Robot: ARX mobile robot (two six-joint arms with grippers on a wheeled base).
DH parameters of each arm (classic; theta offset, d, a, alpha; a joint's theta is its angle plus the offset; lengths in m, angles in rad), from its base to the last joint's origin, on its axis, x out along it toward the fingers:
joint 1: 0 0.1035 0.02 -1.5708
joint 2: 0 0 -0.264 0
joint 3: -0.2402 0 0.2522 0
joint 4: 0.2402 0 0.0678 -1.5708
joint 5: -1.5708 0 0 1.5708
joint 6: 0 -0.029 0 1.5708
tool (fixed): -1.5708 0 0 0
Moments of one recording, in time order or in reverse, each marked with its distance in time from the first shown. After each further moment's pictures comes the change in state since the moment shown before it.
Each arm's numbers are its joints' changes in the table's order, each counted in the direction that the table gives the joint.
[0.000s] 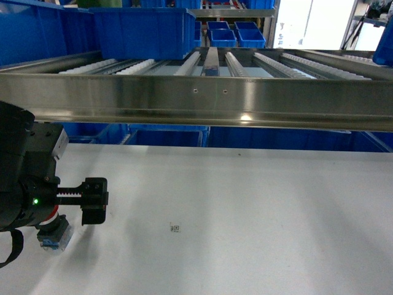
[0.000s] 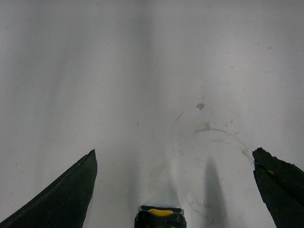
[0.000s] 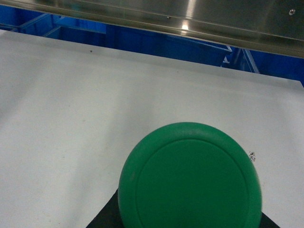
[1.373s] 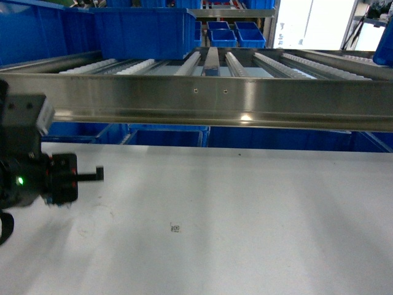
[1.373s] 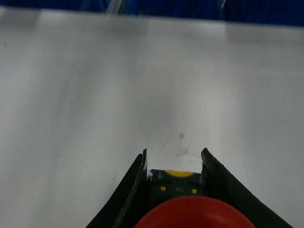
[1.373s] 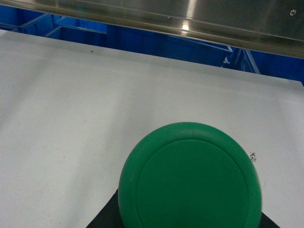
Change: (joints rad) left arm -0.027 -0.187 0.052 -0.014 0.002 0.039; right arm 0.000 0.000 0.000 0.000 0.000 0.000
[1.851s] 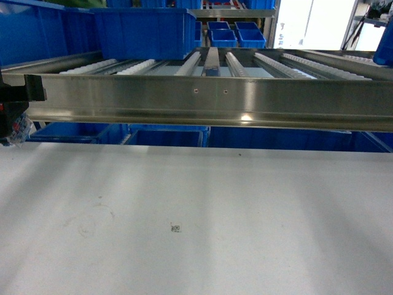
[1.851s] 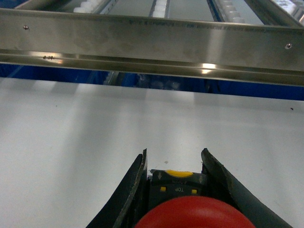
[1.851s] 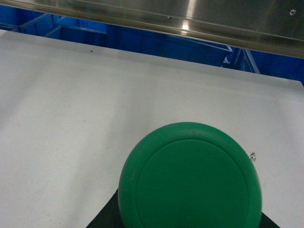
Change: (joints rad) left arm -0.065 -0.526 0.106 0.216 -0.074 -0.001; right arm 0.000 0.000 0.000 0.000 0.000 0.000
